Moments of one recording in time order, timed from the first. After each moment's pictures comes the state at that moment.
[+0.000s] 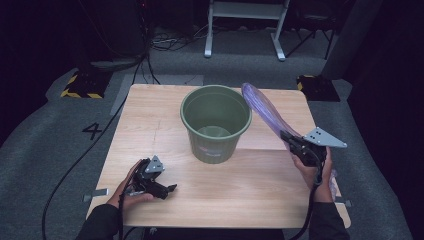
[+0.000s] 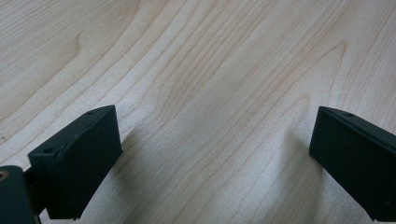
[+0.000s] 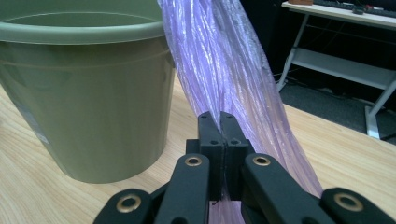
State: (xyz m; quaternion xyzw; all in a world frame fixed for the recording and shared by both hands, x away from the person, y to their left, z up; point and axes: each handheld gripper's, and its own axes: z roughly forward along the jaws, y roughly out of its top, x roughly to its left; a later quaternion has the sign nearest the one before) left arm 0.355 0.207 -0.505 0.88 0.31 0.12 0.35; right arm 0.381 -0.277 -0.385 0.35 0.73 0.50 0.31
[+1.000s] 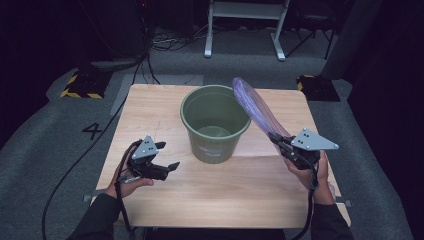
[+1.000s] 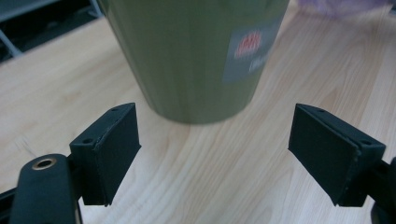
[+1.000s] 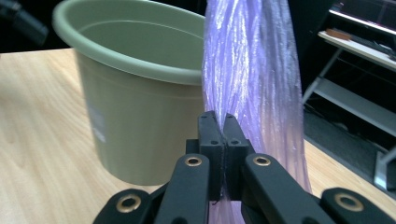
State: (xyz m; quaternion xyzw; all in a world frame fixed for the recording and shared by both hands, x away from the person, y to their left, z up) left arm 0.355 0.205 -0.410 0.82 0.27 0.18 0.47; right arm 0.359 -0.241 -0.353 0.24 0.78 0.48 0.32
